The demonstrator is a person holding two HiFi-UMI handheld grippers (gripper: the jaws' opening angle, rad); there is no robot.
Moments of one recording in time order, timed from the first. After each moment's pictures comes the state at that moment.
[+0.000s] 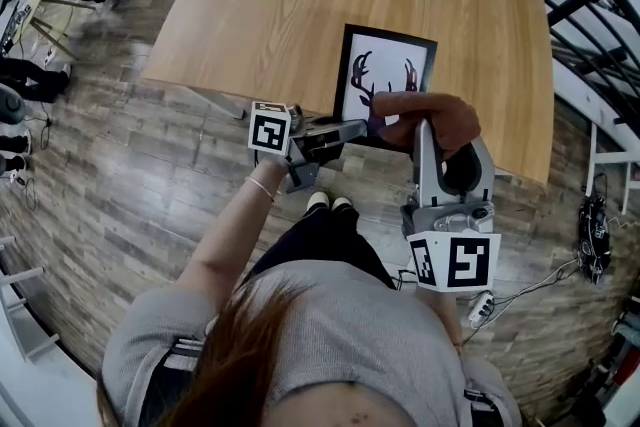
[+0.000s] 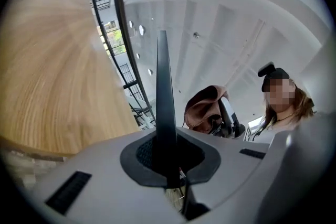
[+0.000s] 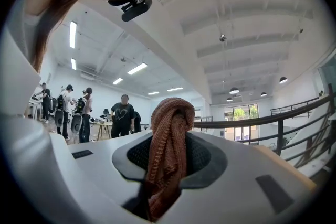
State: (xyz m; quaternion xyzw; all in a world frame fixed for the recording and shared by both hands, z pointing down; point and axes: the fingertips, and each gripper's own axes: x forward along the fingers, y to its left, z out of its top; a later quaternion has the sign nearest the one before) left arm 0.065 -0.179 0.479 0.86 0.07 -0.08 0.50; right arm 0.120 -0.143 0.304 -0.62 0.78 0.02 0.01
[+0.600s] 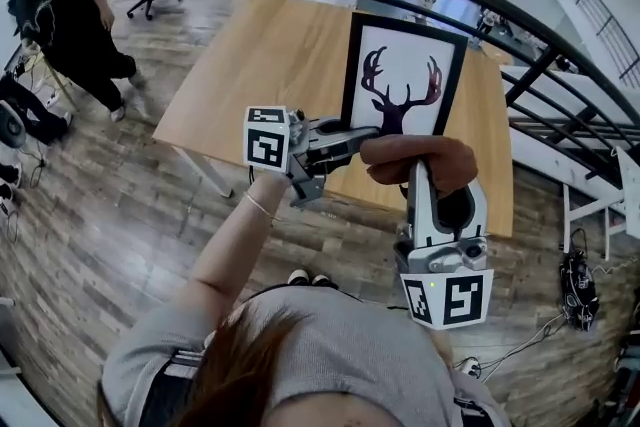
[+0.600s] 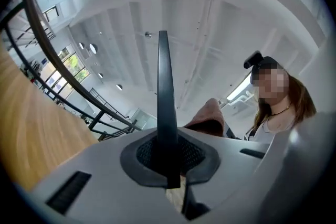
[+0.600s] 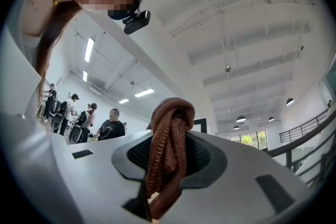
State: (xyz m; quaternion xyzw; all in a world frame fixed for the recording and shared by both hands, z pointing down) left arm 0.100 -0.189 0.255 0.94 0.12 -0.14 0.28; right arm 0.131 -0.103 0.172 -0.59 0.78 0.15 0.11
